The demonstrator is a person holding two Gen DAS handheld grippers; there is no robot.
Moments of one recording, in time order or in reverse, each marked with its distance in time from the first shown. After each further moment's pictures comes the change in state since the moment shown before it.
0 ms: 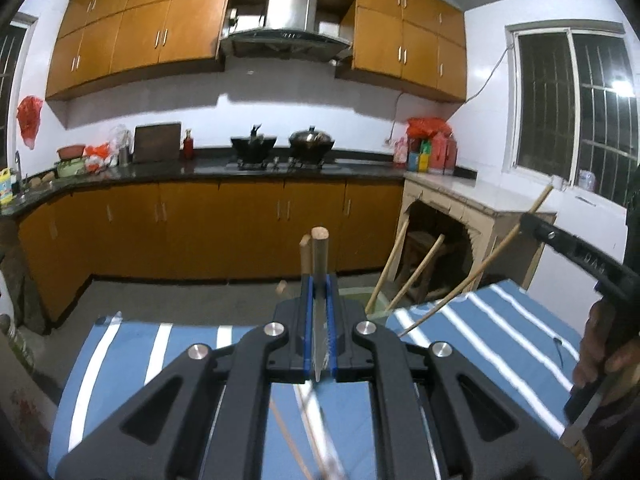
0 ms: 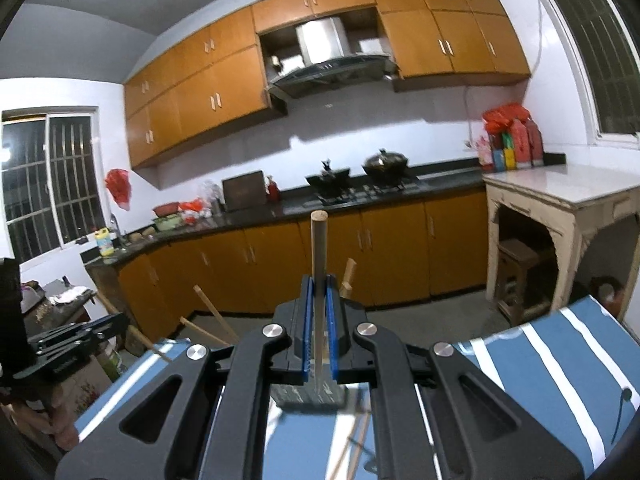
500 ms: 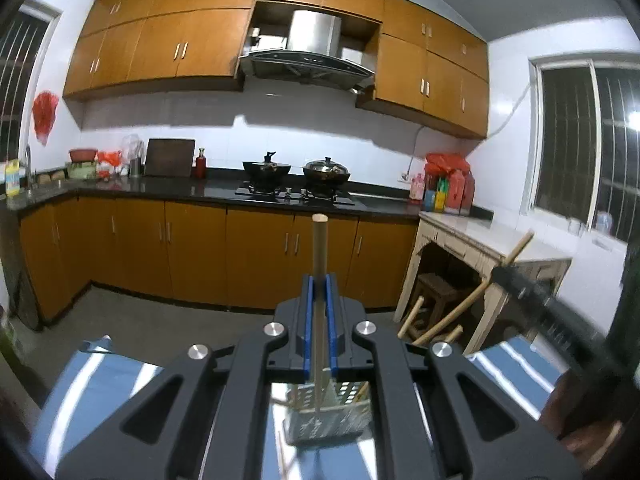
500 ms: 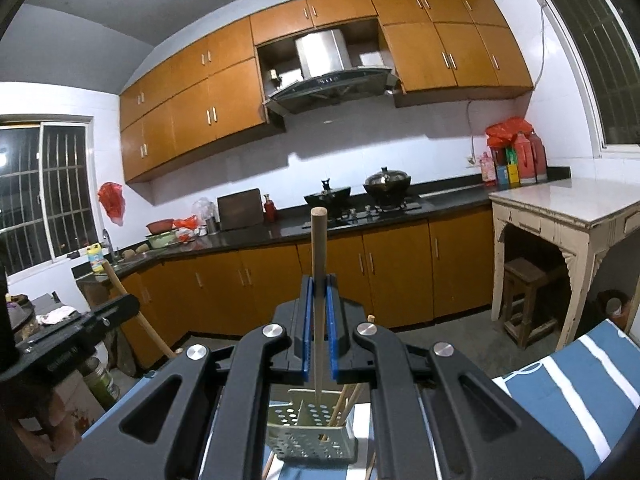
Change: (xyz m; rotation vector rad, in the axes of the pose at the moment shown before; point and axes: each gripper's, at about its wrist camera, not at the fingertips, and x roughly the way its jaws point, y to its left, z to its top) left arm 0.063 -0.010 0.055 -0.097 -0.093 0.051; right arm 0.074 0.001 0.010 0.021 -0.030 -0.036
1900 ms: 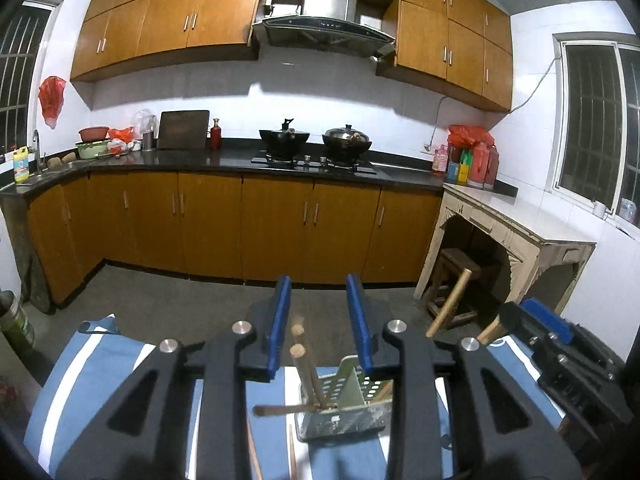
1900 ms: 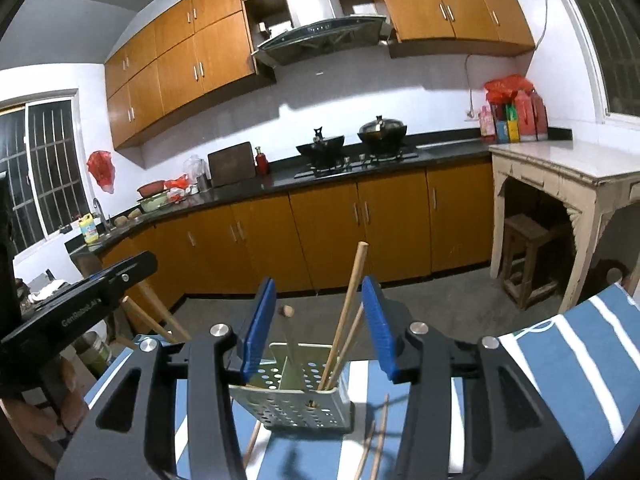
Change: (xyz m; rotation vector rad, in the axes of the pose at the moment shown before) left arm 0.052 0.015 -0.027 0.001 0.109 0.078; right arm 0.016 0.000 -0.031 0.010 0.145 -0.013
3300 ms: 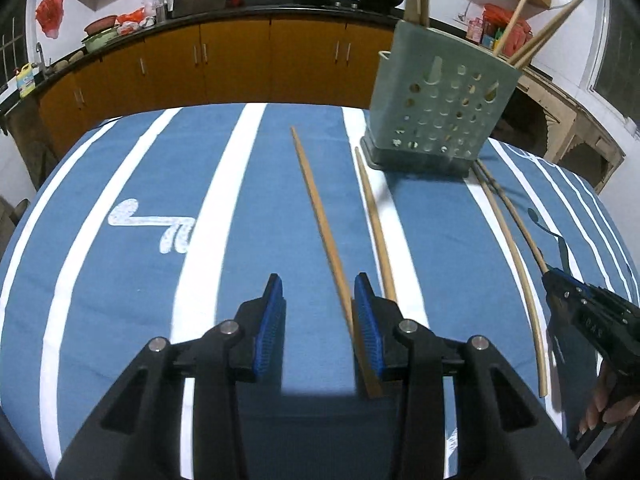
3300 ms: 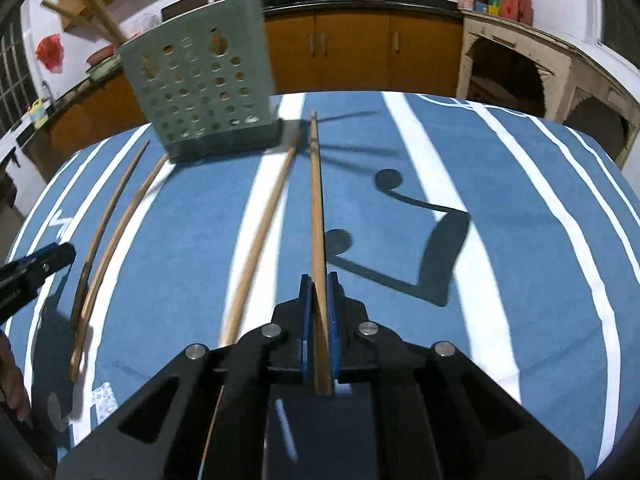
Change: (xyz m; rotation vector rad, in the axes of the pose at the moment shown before) left arm 0.001 0.056 -0.237 -0.011 0.491 0.080; right arm 0.019 -0.047 -0.213 -0.009 0.525 -0.205
